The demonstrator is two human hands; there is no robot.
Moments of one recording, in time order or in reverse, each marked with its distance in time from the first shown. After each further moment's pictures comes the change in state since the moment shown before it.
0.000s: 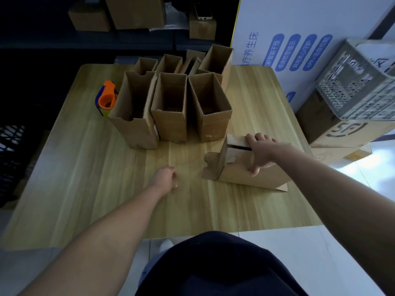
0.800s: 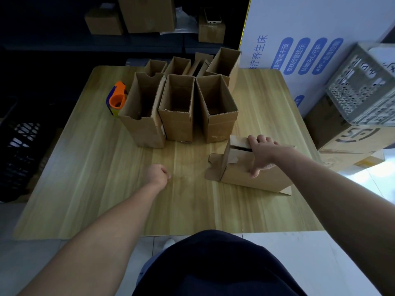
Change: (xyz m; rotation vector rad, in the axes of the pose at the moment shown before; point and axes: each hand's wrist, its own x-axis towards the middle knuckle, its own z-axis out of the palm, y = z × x) left_hand -0.007 -0.015 -0.010 -0.380 0.249 -0.391; right_hand 0.000 -0.010 0.002 0.006 0.021 -0.015
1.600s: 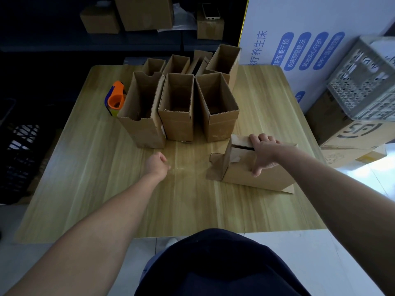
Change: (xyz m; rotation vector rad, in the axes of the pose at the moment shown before) left_hand 0.016 0.022 -0.017 0.041 0.038 0.028; right_hand 0.008 0.003 0.002 0.027 -0.015 0.001
